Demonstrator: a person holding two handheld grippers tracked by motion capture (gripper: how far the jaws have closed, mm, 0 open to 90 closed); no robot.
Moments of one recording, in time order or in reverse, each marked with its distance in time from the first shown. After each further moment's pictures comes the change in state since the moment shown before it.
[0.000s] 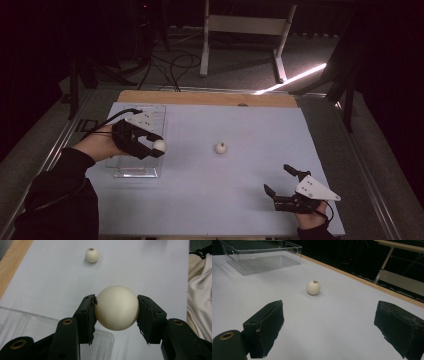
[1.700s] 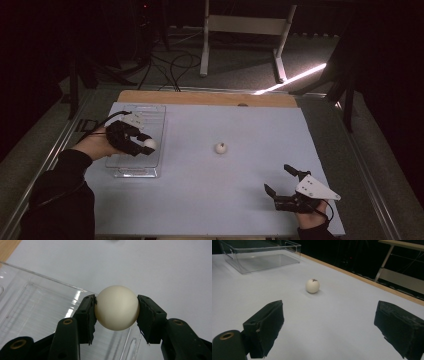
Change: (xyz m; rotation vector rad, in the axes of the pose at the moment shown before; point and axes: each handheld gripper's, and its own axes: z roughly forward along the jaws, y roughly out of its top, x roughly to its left) left arm 0.034 -0.051 0.030 0.031 0.025 -0.129; right arm -0.002 -0.003 0.001 0.012 -0.001 0.006
